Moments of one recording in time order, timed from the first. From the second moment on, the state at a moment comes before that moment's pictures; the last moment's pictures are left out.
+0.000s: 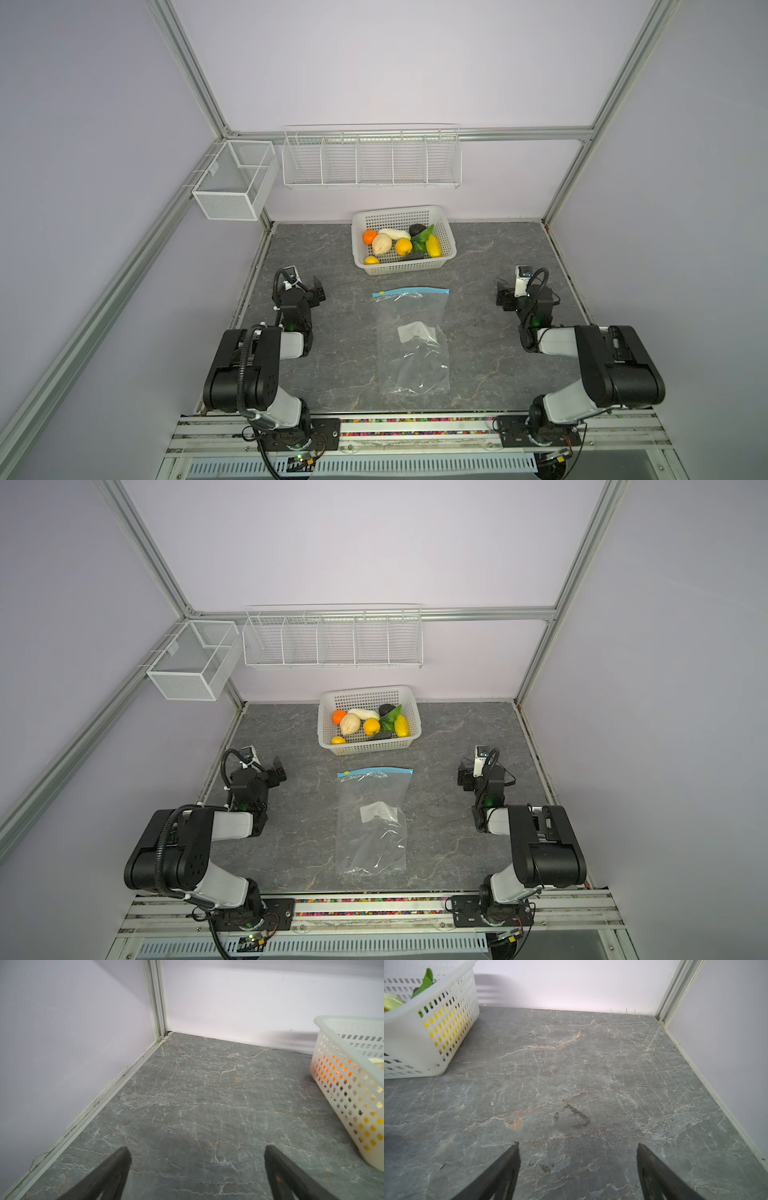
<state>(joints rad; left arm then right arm) -0.03 1.54 0.38 0.91 -0.23 -0.08 0.00 1.54 0.40 0.76 0.02 -0.03</state>
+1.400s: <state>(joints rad) -0.37 1.01 0.59 -0.15 -0.14 -0.47 0.54 1.08 0.74 -0.43 -0.09 0.48</state>
